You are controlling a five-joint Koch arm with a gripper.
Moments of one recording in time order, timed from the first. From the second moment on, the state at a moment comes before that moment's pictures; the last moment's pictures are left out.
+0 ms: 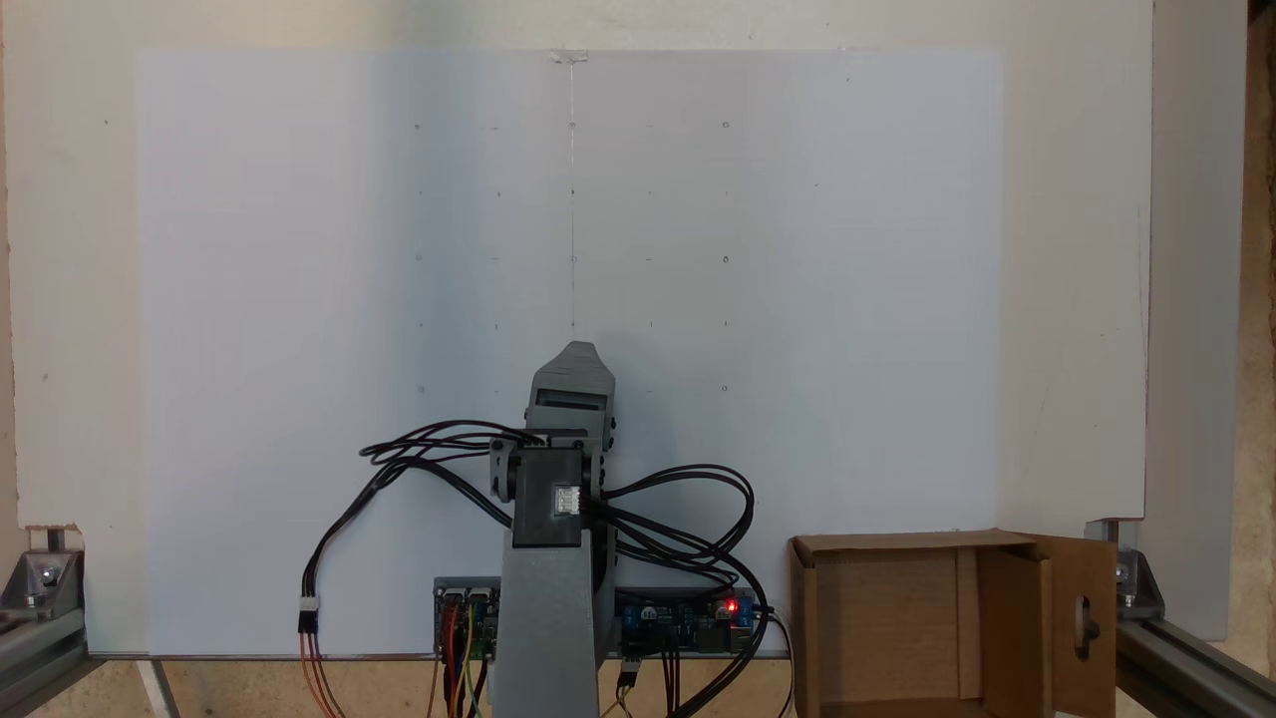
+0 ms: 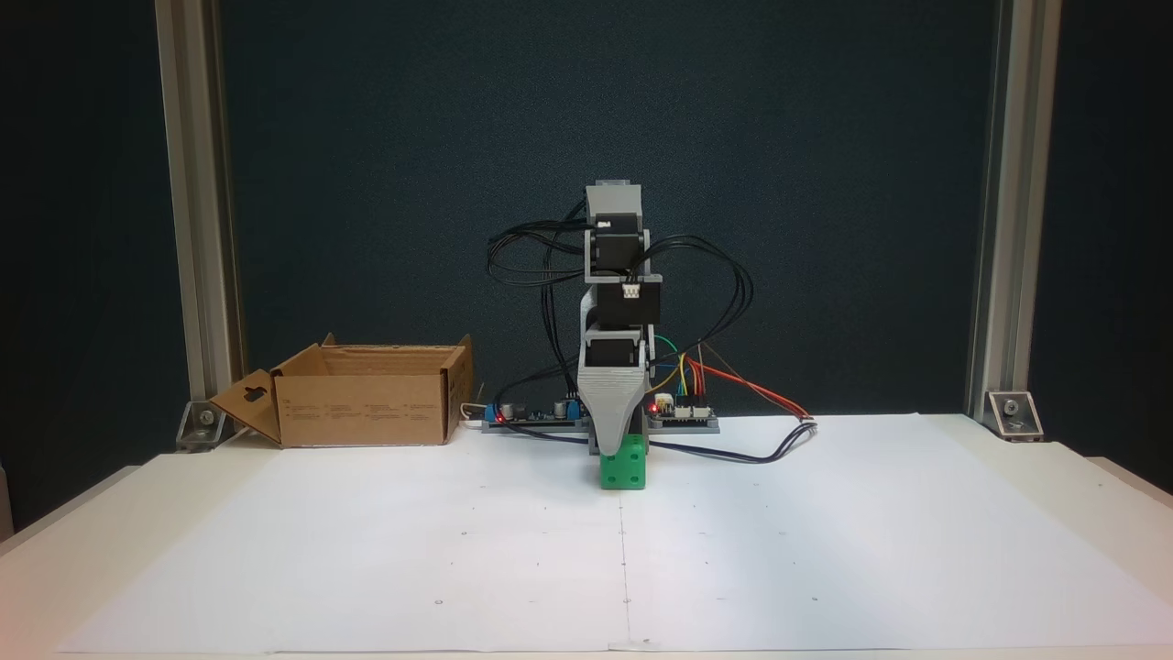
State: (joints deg) arm -0.8 124.9 140.4 43.9 4.8
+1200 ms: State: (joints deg) arm -2.0 111.0 141.3 35.2 8.3
